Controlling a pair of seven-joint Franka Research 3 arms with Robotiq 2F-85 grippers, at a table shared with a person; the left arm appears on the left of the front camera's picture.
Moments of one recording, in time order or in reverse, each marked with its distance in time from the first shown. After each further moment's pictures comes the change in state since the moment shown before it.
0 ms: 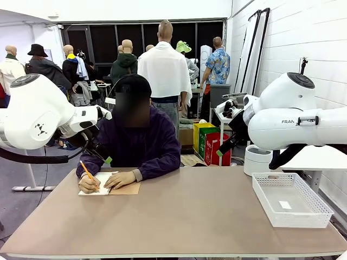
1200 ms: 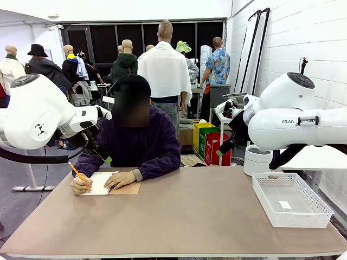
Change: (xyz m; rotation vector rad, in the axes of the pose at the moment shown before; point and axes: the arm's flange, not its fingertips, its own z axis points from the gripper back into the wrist) left arm 0.000 0.000 0.000 0.000 0.000 0.000; right arm 0.000 0.000 0.000 0.000 0.000 0.000
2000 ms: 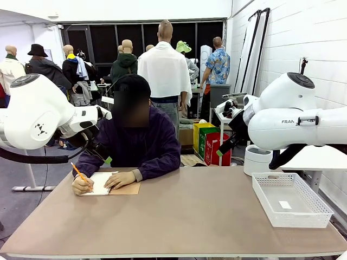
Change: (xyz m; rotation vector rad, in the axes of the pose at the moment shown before) left arm 0.000 0.000 0.000 0.000 0.000 0.000; right arm 0.000 0.000 0.000 0.000 0.000 0.000
